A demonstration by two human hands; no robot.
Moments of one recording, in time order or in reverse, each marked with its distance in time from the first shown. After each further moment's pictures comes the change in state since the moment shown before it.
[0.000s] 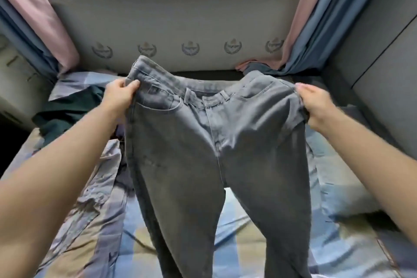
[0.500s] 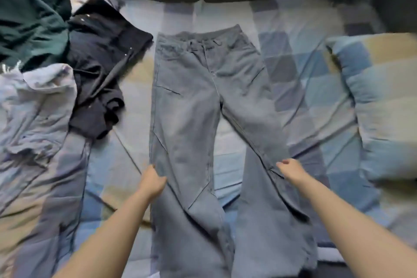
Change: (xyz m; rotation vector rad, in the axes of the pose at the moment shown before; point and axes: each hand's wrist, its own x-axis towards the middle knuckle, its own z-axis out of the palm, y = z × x) left_hand -0.116 -0.465 0.174 0.494 -0.295 -0.599; right_hand -0.001 0.473 0.053 -0.727 -0.191 0.500
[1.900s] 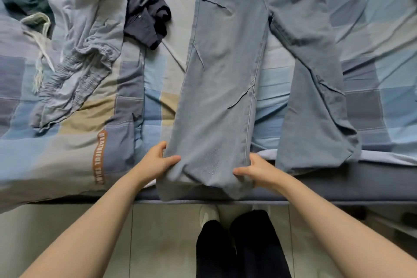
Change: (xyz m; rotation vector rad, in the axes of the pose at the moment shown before) left_hand -0.147 -0.239 -0.073 -0.244 -0.314 0.097; right_hand -0.271 0.066 0.214 0.216 -0.731 -0.180
